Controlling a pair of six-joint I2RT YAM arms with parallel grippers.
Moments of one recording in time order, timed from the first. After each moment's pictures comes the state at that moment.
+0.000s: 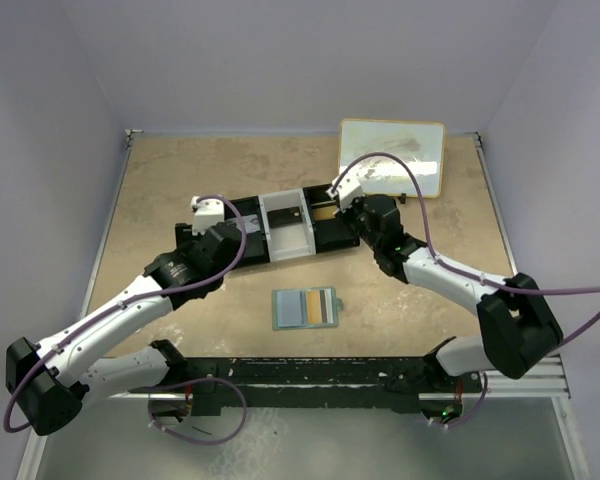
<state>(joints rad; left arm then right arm) -0.75 1.01 0.87 -0.70 -0.81 -0.52 0.58 1.38 0.77 0.30 0.17 -0.29</state>
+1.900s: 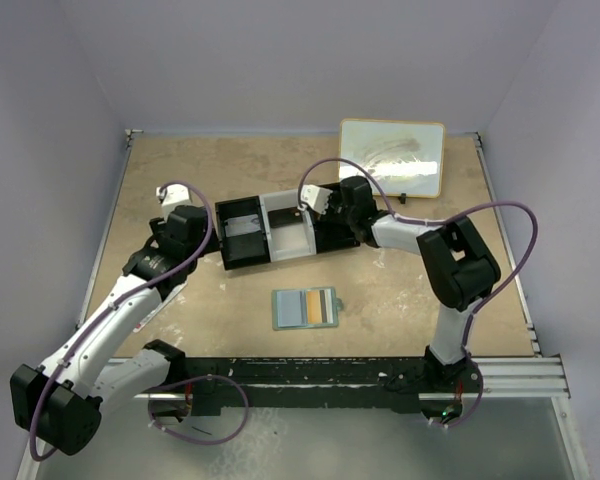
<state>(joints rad) -0.42 0.97 0.82 -0.56 -0.55 -0.48 0.49 1.87 1.06 0.24 -0.06 -0.90</state>
